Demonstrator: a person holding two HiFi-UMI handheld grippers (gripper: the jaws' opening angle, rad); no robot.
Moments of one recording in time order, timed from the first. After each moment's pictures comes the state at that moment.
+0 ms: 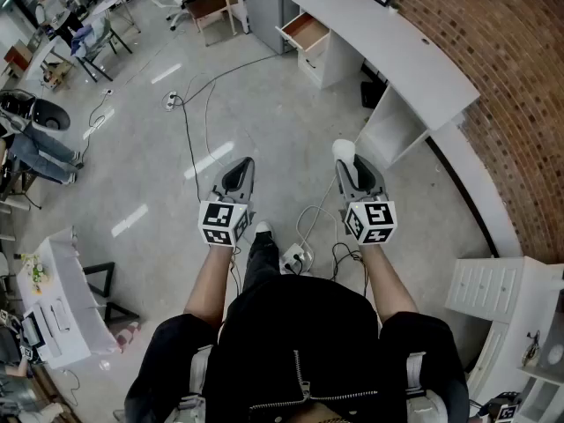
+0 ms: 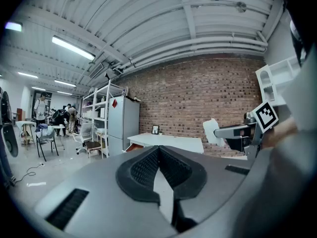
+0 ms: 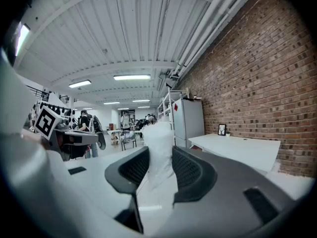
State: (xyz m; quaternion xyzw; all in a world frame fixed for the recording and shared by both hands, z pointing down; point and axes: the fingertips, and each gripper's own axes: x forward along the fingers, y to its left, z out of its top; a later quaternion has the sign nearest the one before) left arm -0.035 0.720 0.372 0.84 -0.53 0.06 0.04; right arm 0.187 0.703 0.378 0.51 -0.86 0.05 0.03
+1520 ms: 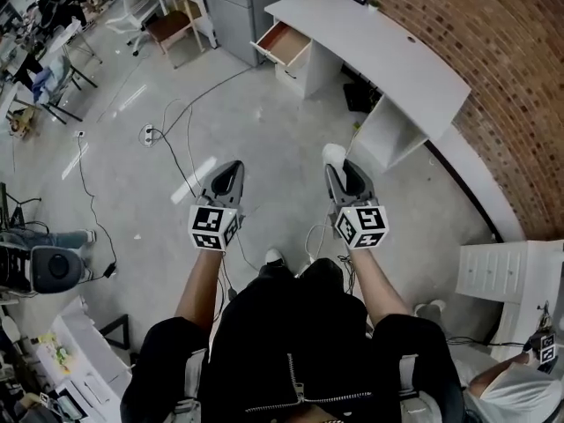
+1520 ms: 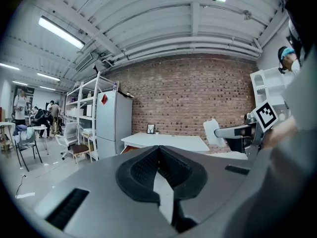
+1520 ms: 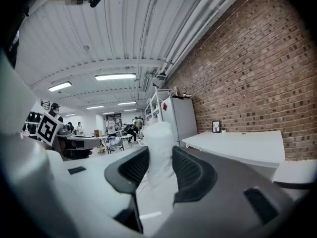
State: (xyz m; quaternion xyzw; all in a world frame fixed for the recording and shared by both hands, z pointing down) left arm -0.107 0.531 0.373 0.88 -0.46 0.07 0.04; right arm 0.113 0.554 0.387 0.58 -0.81 0.09 0.00
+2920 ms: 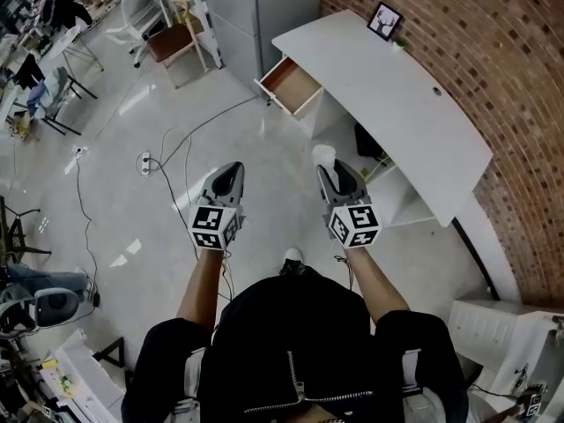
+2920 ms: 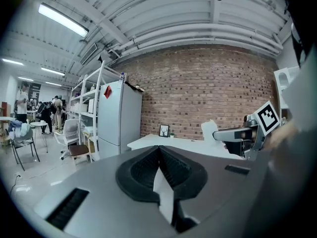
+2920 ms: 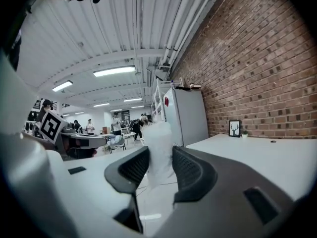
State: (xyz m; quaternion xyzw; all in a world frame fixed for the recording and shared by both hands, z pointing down) left arm -0.066 0.218 0.370 0.86 -0.49 0.08 0.06; right arm 0.135 0.223 0.381 0.52 -0.85 0.10 0.02
